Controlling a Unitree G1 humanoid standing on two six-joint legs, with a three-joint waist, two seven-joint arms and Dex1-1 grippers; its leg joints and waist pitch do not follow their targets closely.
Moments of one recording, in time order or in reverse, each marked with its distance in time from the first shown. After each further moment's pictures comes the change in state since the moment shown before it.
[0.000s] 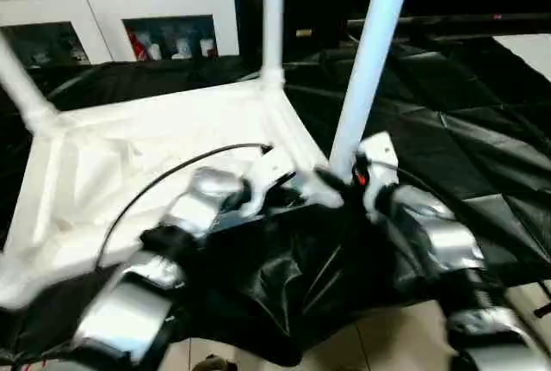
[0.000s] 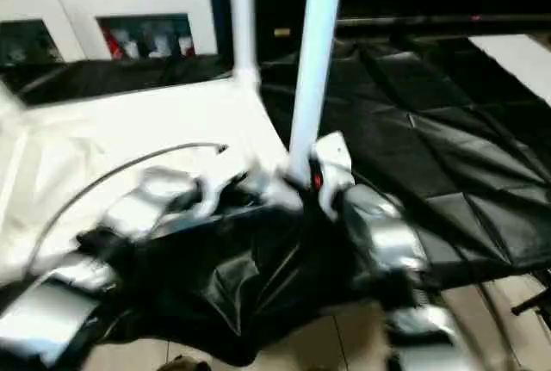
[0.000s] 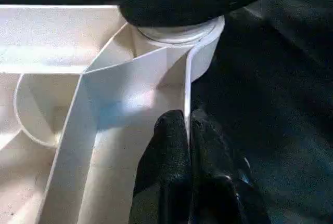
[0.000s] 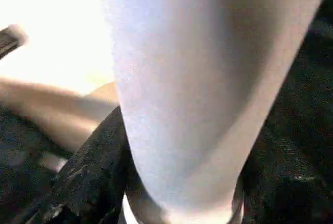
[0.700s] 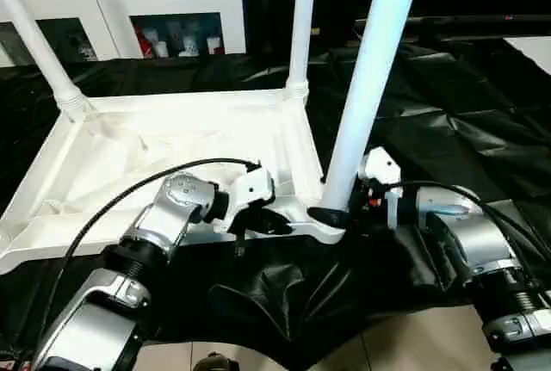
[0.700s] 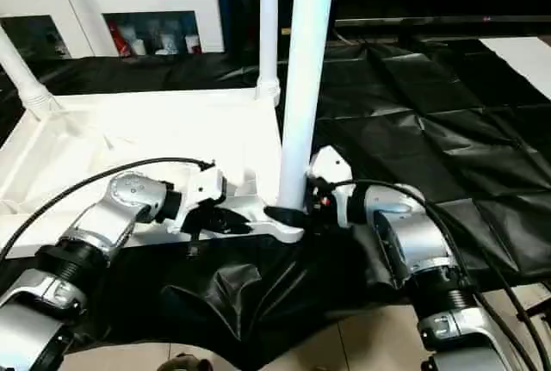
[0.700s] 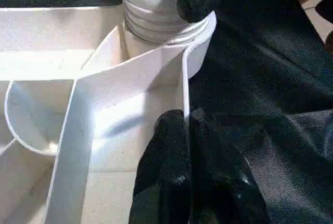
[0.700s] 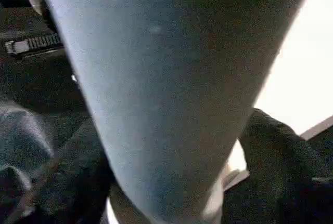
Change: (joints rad) left arm 0.130 0.189 -0.051 -0.175 -0.045 -0.141 -0.406; right arm 0.050 -0.248 0.161 -0.107 0.056 -0.087 0.603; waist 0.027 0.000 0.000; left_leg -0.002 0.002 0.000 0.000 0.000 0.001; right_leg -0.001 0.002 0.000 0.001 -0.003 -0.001
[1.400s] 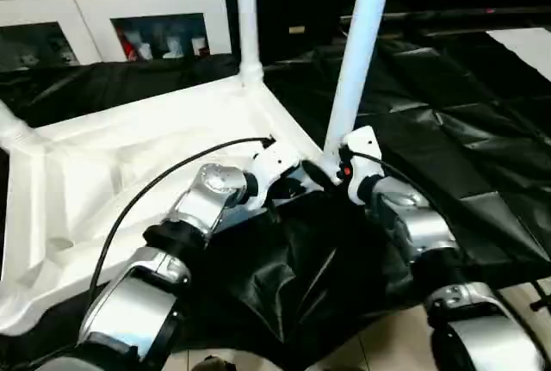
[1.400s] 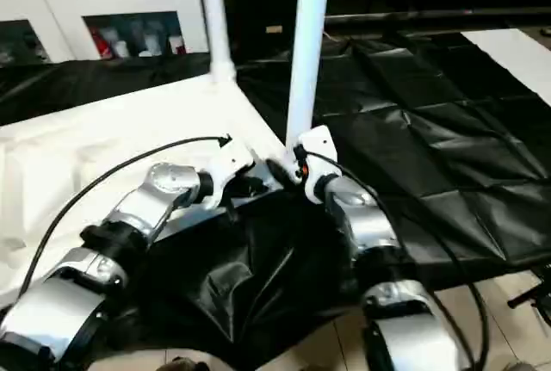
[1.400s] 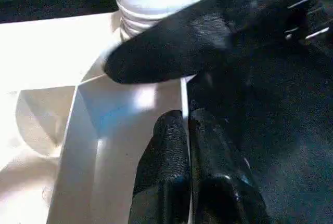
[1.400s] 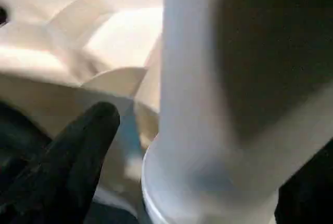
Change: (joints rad) left arm -0.109 -0.152 0.042 0.147 0.066 0.072 0.341; right arm -0.107 0.195 -0.084 0.236 -0.118 -0.027 -0.467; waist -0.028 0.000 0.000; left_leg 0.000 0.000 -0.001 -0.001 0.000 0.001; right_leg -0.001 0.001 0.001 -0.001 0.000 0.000
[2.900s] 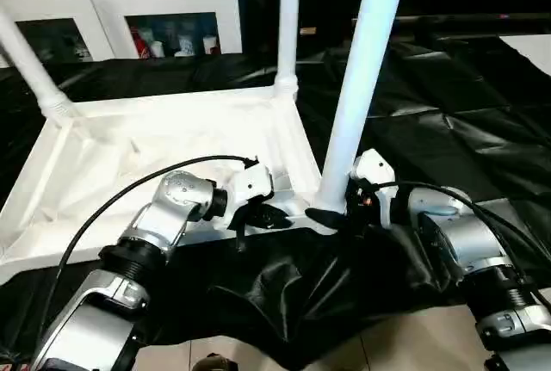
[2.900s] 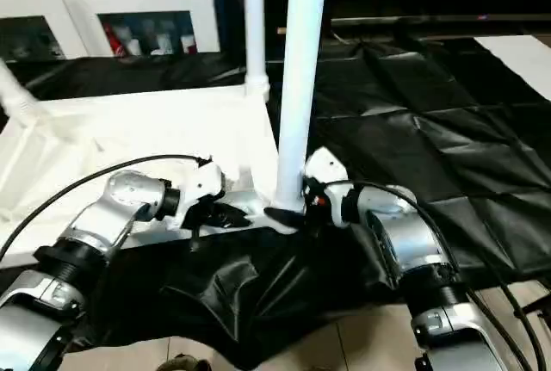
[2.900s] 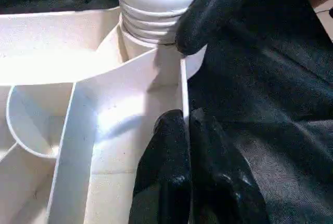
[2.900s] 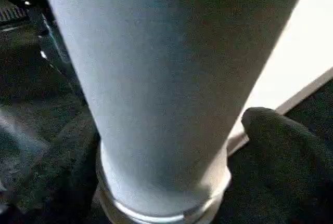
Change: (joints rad) left arm 0.115 0.145 -0.029 -0.181 -0.066 -0.054 -0.308; right arm 0.091 -0.178 0.093 -0.194 0.065 0.038 0.402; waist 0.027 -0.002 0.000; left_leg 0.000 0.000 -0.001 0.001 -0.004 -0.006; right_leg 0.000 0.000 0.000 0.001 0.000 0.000
